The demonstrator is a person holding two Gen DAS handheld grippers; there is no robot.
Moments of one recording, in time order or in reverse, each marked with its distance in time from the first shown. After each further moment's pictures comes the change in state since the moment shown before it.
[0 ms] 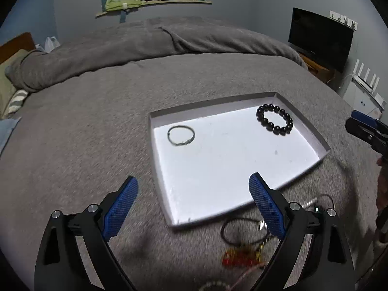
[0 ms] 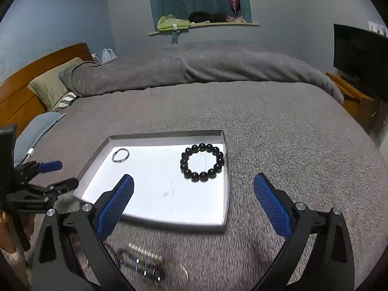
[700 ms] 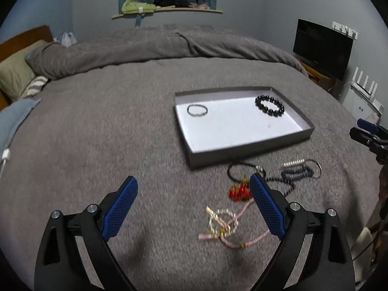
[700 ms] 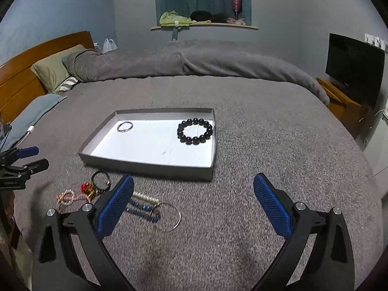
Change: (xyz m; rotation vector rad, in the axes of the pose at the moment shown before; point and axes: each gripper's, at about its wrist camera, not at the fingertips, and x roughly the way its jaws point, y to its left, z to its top) left arm -0.075 0.015 -0.077 -0.065 -0.043 0.025; right arm -0.066 0.009 -0.053 -0.070 0.024 -0.058
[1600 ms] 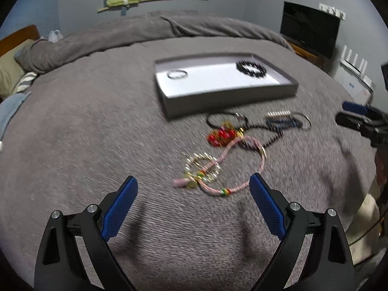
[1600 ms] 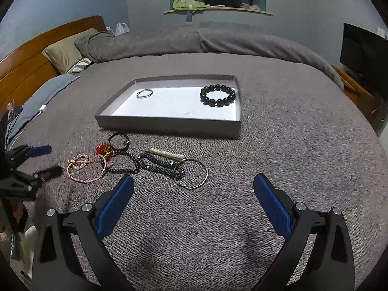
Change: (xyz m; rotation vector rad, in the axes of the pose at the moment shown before) left arm 0.007 -0.025 -0.060 0.084 0.065 -0.056; right arm 0.006 0.026 -0.050 -0.026 0.099 0.082
